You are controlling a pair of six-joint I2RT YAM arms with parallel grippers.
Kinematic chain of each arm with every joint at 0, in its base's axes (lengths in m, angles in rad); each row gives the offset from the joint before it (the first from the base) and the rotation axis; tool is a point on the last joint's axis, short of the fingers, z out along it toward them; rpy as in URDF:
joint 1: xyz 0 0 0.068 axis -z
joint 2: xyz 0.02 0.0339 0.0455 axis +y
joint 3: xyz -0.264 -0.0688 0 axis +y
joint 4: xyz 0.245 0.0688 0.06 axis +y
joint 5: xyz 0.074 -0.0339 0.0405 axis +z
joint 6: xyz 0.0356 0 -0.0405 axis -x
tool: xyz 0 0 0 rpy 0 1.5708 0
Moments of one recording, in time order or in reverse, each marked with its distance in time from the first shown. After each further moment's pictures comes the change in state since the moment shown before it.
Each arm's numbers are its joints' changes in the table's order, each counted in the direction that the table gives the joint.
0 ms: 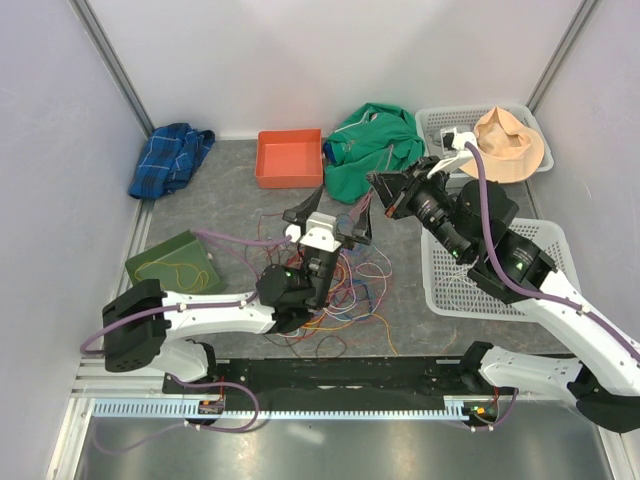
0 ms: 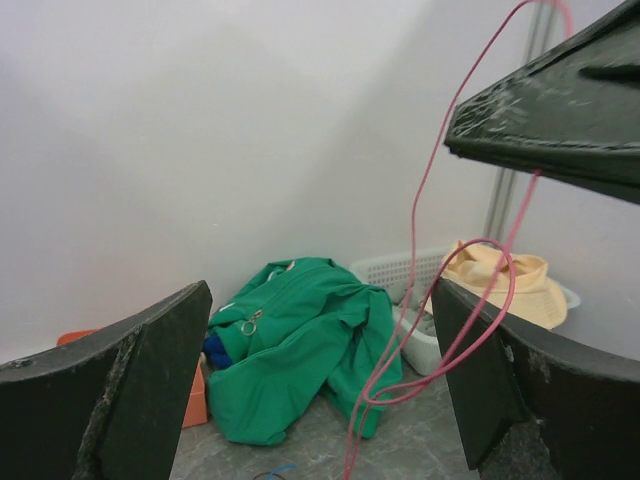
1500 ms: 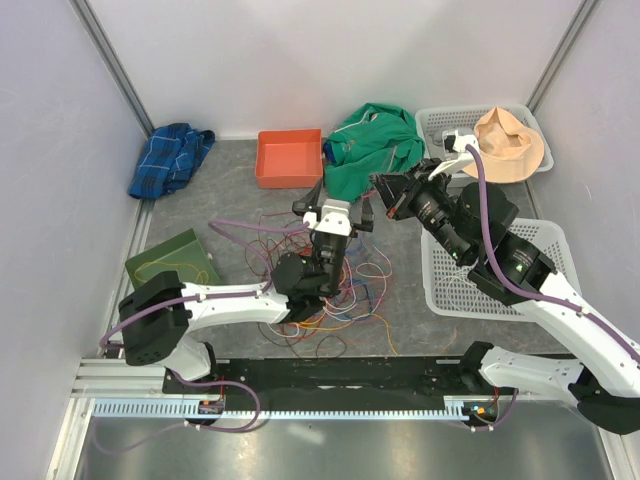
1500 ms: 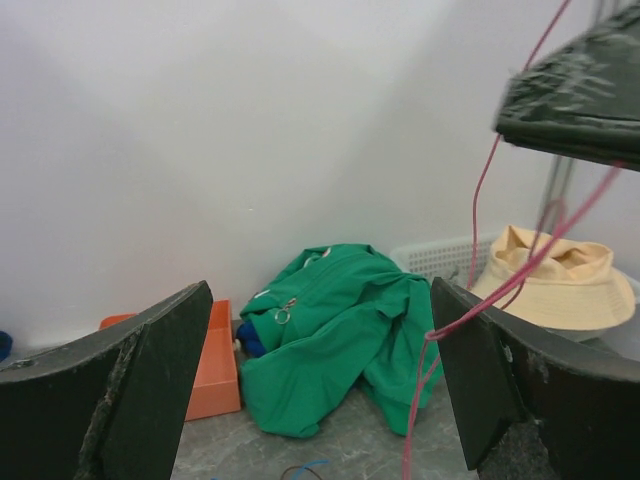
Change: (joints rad) left arm -0.033 0.085 -0.060 -0.002 0.055 -0.048; right arm 0.000 -0.008 0.023 -0.007 -0.029 0.009
